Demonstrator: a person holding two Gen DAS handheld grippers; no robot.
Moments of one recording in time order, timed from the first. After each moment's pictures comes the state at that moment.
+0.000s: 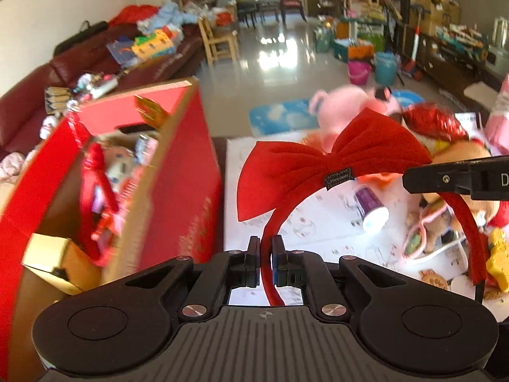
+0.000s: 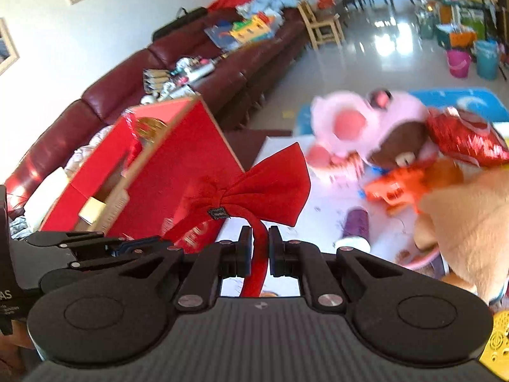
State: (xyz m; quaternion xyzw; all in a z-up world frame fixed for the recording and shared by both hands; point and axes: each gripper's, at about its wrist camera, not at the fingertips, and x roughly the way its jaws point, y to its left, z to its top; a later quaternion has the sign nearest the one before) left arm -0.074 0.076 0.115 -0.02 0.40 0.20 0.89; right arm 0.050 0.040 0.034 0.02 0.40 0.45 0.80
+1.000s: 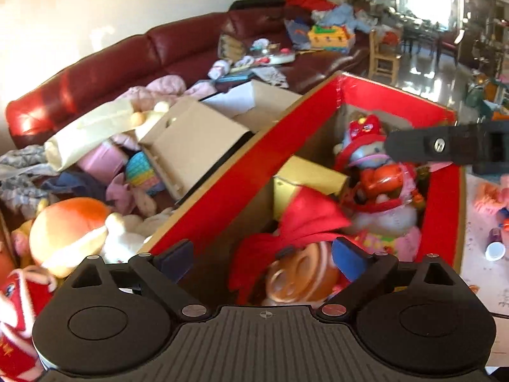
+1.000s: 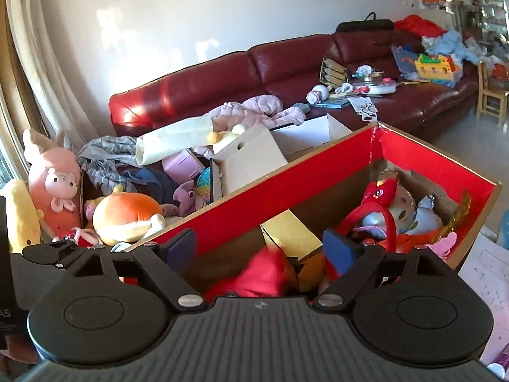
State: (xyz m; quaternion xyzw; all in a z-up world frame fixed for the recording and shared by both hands) left arm -0.301 0.211 0.174 -0.12 0.35 0.44 0.81; right arm -0.101 0.256 0.100 -0.09 0.30 0.67 0.67
